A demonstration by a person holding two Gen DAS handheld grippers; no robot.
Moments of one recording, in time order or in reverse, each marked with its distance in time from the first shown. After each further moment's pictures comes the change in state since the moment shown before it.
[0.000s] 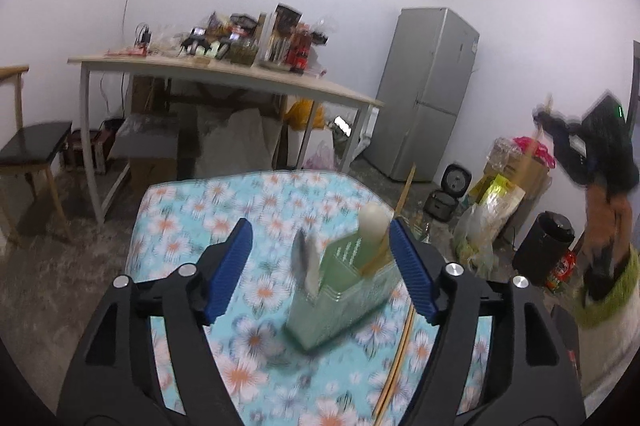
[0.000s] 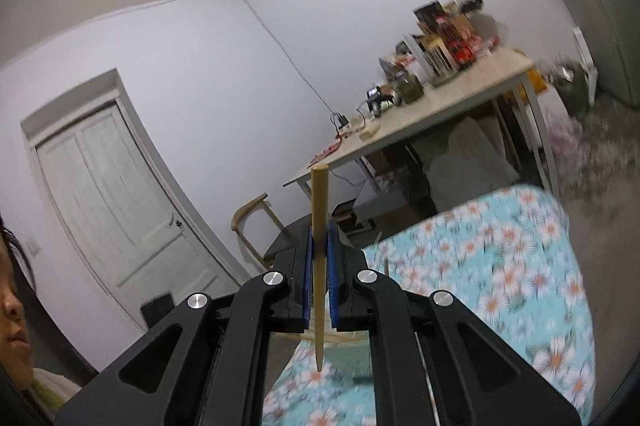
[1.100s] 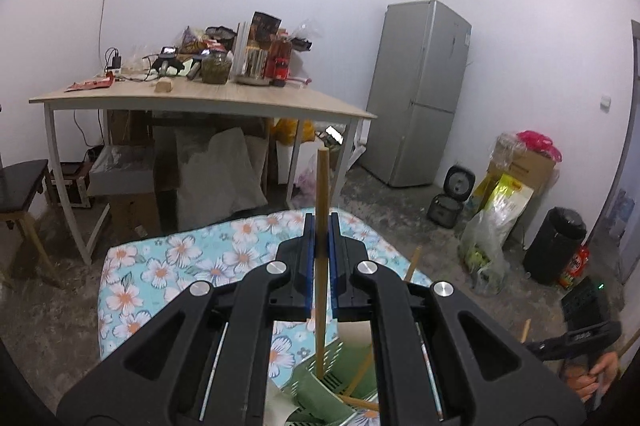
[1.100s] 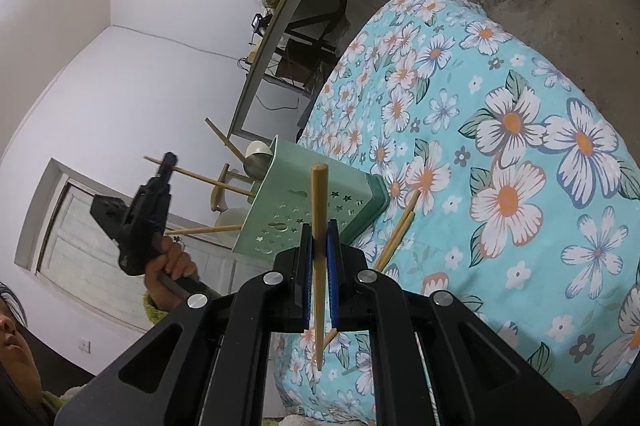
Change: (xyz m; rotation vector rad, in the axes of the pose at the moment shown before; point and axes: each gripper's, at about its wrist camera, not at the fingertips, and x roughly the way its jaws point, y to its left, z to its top) left arm 0.119 -0.051 0.079 0.089 -0.028 -0.010; right arm -0.022 -0.153 -0.163 0.586 0.237 -0.063
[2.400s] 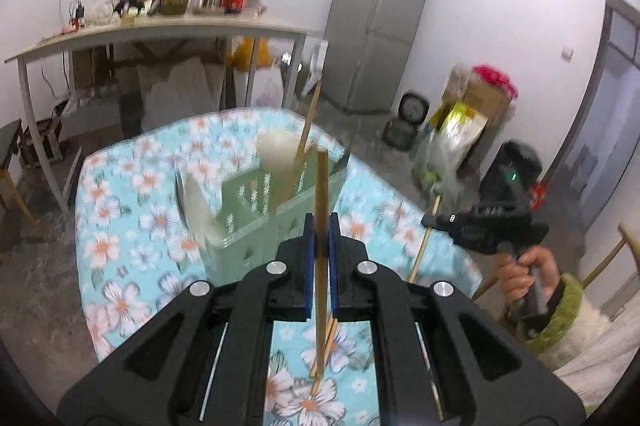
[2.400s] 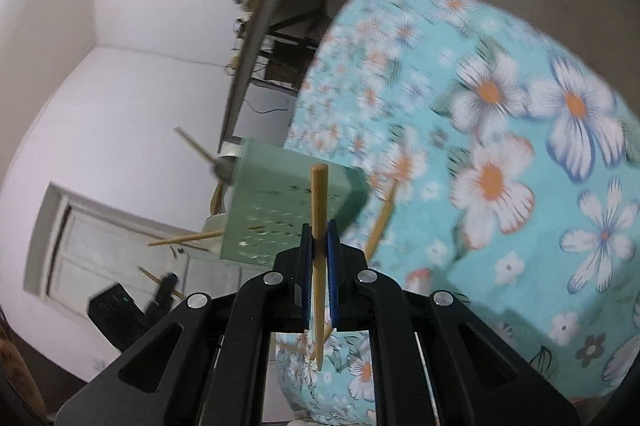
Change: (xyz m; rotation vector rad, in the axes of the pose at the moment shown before) left arm -0.099 -0.032 -0.074 0.027 0.219 -0.166; right arm 0.010 -0.021 -0.003 0.069 -0.002 0.003
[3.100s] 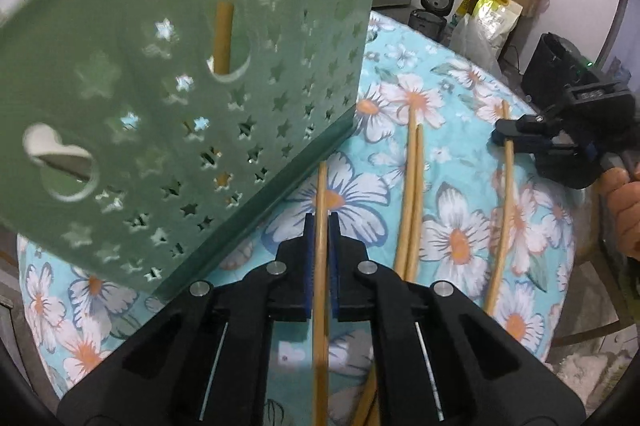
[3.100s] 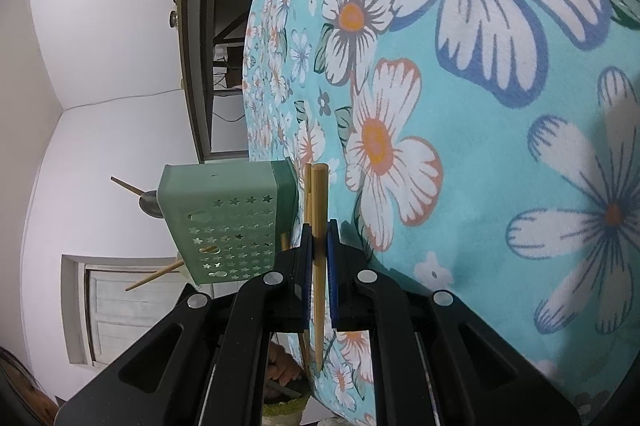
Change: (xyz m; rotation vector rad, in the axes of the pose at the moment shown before) left arm 0.188 -0.007 -0.097 0.151 0.364 0.140; right arm 0.030 -0.096 -0.011 0.337 0.065 0.007
